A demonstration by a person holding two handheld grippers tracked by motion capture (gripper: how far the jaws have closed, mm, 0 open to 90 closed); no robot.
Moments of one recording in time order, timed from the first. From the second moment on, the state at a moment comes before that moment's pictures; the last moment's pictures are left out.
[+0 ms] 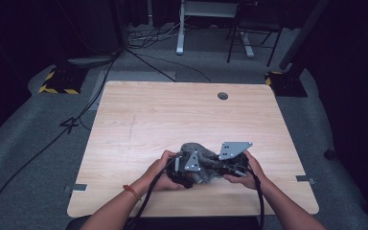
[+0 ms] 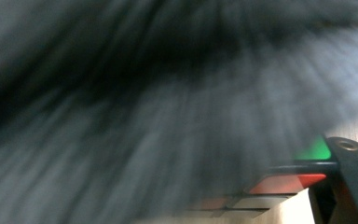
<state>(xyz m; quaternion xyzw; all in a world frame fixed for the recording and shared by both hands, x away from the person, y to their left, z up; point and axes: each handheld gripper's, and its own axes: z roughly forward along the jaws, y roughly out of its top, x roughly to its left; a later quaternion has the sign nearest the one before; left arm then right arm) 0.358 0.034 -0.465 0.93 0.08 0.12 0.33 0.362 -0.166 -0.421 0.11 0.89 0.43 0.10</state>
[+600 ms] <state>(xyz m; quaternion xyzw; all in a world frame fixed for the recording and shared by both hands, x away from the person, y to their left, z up) 0.358 0.050 -0.450 0.92 0.09 0.12 0.36 0.369 -0.185 -0.442 0.15 0.90 0.40 0.11</state>
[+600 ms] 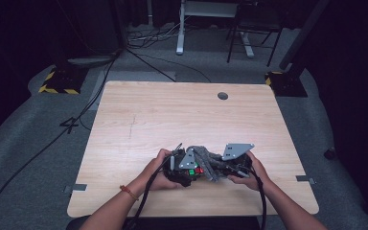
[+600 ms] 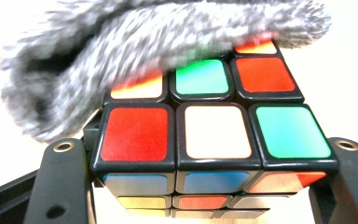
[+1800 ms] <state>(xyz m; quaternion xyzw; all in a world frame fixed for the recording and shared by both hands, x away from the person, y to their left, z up) 0.355 0.046 -0.446 0.91 0.08 0.11 0.38 0.369 -0.190 -0.439 0.15 0.89 0.42 0.11</state>
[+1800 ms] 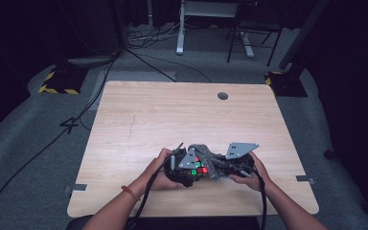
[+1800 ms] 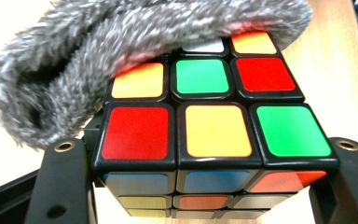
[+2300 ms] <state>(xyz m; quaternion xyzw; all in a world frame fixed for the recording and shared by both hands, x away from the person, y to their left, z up) 0.358 0.044 -0.450 0.91 0.08 0.12 0.38 0.363 -0.189 -0.433 0.14 0.87 0.47 0.09</state>
